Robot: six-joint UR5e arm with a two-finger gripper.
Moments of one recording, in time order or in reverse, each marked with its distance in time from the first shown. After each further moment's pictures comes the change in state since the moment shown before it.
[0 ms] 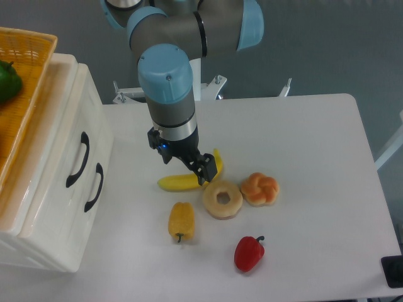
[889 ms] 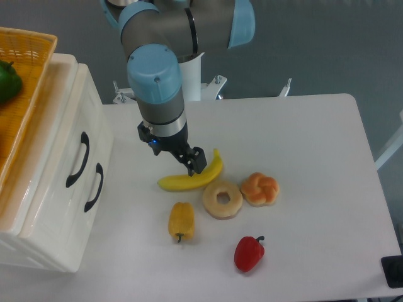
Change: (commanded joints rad) arm -0.035 0.003 -0.031 -0.025 0.003 -0.092
